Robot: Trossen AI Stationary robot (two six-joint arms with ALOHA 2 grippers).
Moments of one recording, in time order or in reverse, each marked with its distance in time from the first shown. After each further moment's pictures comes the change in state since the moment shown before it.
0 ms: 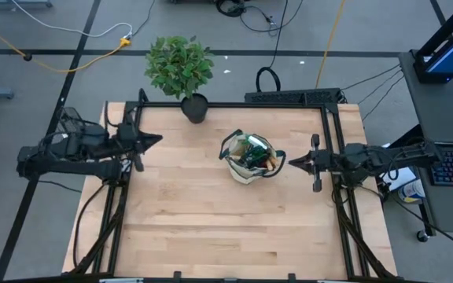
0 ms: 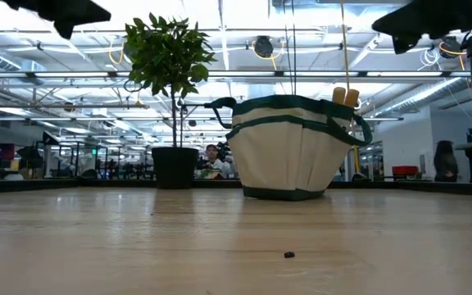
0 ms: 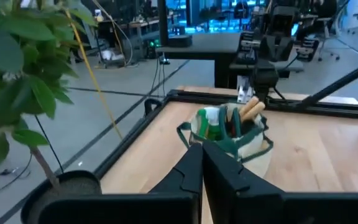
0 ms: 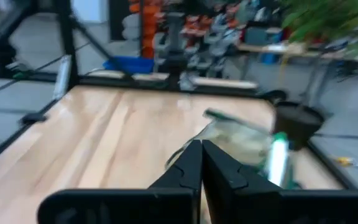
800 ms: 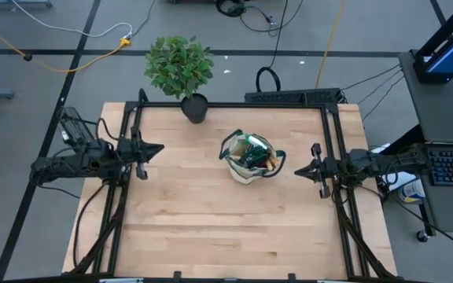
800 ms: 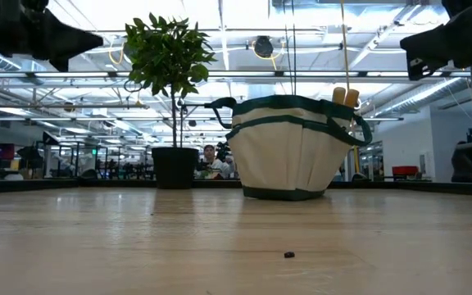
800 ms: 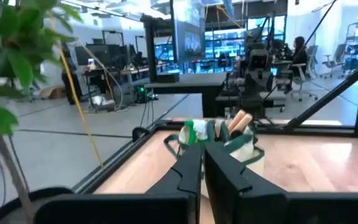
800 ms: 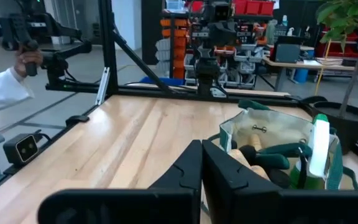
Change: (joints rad) left arm 0.000 -0.339 -0.416 0.312 0.071 0.073; right arm 0.000 -0.339 -0.245 0.005 -0.141 0.032
